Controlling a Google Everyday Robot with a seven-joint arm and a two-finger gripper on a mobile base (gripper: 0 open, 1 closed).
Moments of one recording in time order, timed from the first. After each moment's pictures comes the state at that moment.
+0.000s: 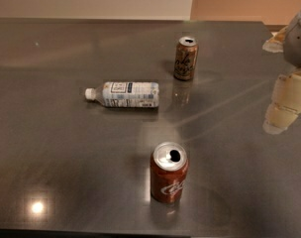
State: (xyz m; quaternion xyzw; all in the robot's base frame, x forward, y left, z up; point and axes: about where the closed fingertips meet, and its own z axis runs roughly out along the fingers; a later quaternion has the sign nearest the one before) arm 0.438 -0.217 0.976 -0.60 0.78 -0.03 0.16
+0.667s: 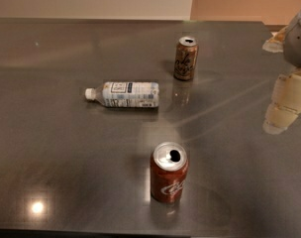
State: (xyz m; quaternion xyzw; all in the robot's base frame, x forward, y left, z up) arm 0.438 -0.217 0.976 -0.60 0.78 -0.03 0.16
